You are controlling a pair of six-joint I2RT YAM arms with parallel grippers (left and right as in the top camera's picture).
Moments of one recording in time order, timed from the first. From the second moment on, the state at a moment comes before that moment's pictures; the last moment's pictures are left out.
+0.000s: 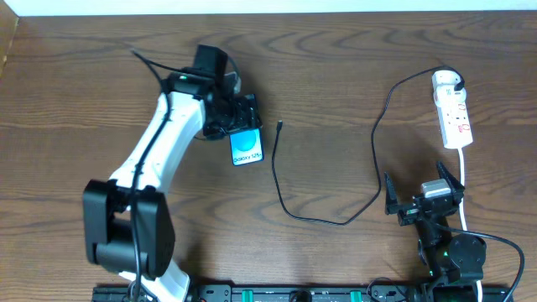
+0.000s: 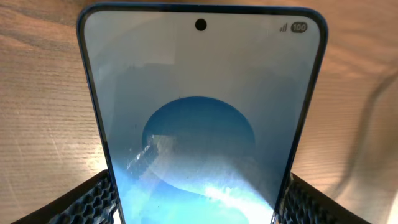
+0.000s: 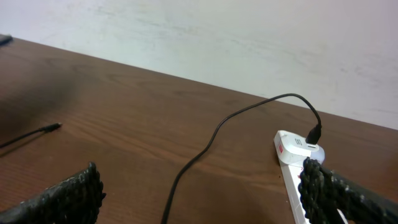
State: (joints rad) left arm -0.21 1.79 1.42 -0.93 0.34 -0.36; right arm 0.05 0.01 0.01 -0.06 -0.13 -0.16
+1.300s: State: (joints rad) left arm -0.09 1.75 1.42 -0.77 0.95 -0.86; right arm 0.05 0.01 0.01 -0.06 -0.13 -0.16
